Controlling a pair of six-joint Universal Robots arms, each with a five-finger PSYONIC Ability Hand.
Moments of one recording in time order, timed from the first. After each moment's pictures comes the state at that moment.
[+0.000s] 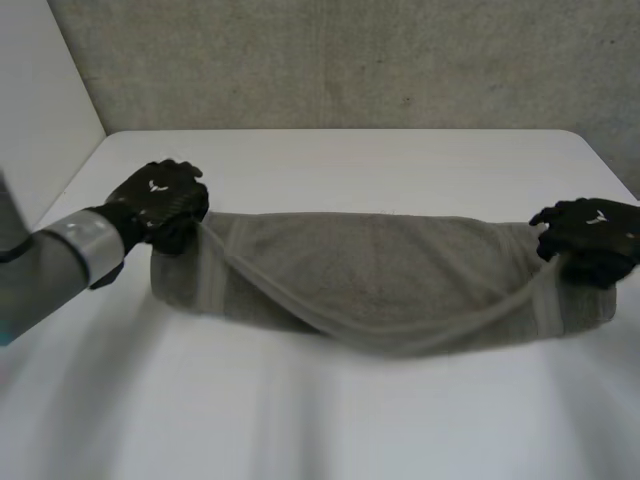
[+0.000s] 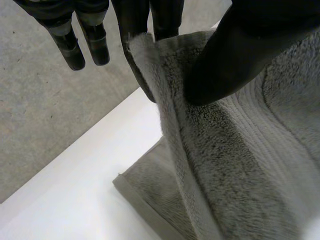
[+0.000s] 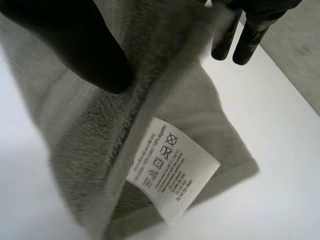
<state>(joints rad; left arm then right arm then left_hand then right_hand) 4.53 -1.95 -1.47 3.13 -1.13 3.59 1.35 -0.98 1.16 0.70 0.80 1.97 1.29 1.35 0.21 0.22 1.16 1.32 1.32 0.16 0.14 1.16</state>
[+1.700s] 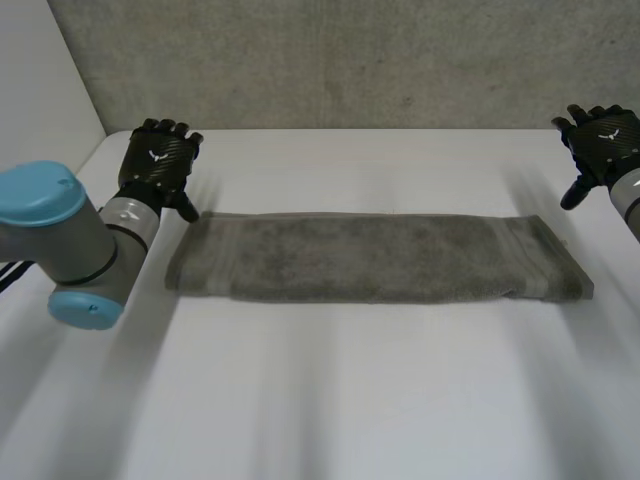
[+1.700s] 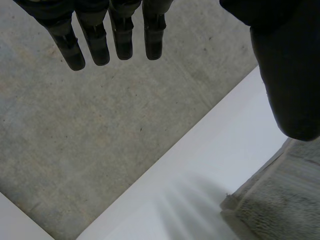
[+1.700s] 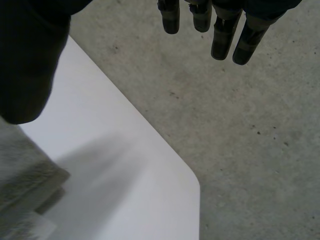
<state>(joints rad) 4.45 -2.19 -1.38 3.64 -1.43 3.54 1.55 -0.89 1.11 -0.16 1.30 2.60 0.28 0.24 0.21 0.22 0.05 0.10 0.09 0.16 0.14 0.06</state>
